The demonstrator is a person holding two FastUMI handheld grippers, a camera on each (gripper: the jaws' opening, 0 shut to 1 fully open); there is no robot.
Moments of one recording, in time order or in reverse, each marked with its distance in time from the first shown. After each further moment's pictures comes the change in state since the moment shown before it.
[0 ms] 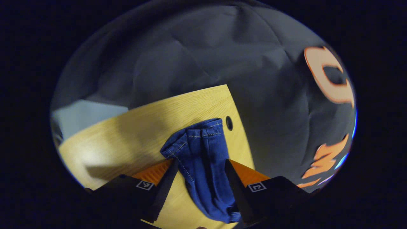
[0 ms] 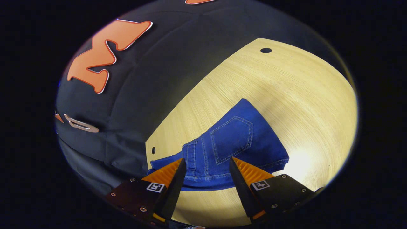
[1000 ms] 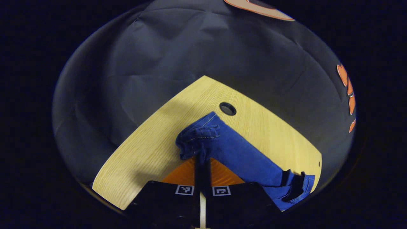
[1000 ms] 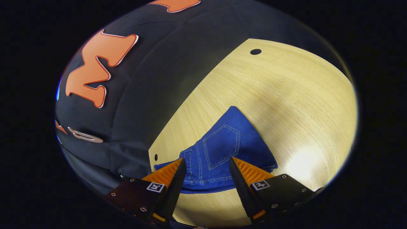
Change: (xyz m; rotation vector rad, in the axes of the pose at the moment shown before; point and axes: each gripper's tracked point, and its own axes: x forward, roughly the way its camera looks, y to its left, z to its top) left arm -0.010 -0.020 0.012 0.535 -0.051 0.186; right arm -0.012 -0.030 0.024 0.058 -0.057 0.013
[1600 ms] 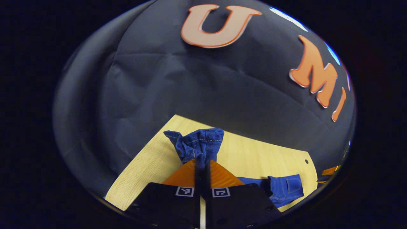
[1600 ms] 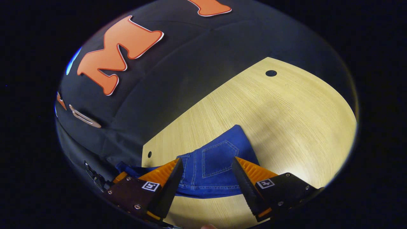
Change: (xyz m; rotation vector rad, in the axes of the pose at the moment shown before) left arm -0.146 -0.112 0.059 0.212 -0.266 -0.140; right arm -0.015 -0.002 0.028 -0.223 -0.070 -0.004
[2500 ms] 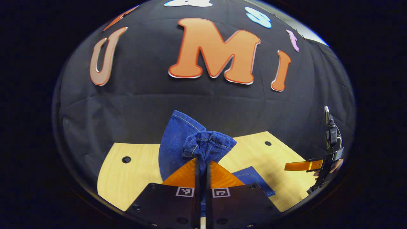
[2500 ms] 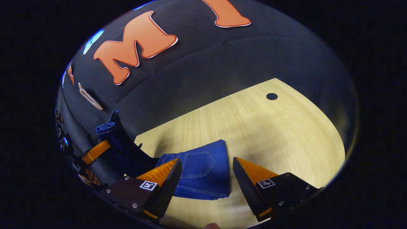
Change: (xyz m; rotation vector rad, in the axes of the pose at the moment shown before) left arm -0.044 -0.306 -0.028 0.346 -0.013 -0.330; right arm -0.025 -0.048 0.035 -0.235 -0.075 -0.002
